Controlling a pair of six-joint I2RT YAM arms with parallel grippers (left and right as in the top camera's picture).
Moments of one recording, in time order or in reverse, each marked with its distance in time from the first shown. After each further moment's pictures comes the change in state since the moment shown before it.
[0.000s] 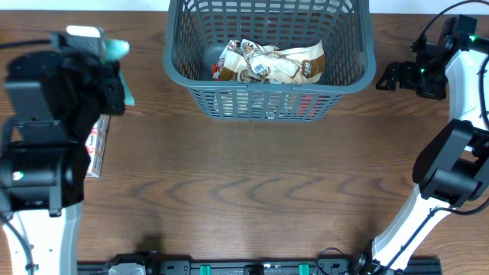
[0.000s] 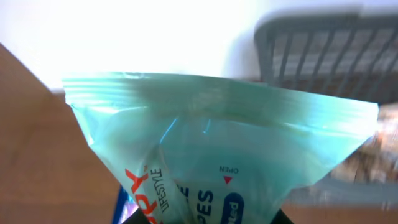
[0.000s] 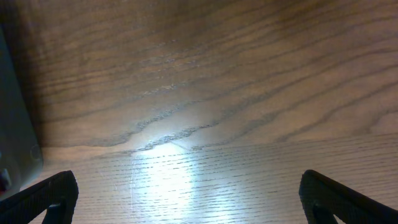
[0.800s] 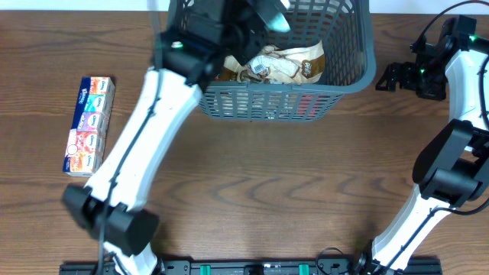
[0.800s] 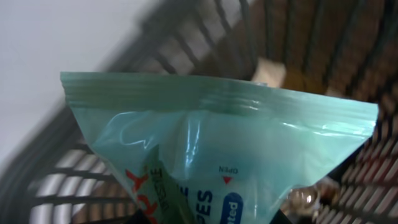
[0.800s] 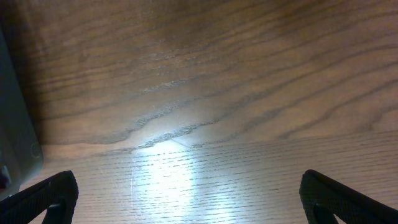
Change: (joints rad) left arm -0.503 0.725 0.517 0.011 0.078 0.420; right arm 0.000 0.000 0.000 -0.009 0.000 -0.001
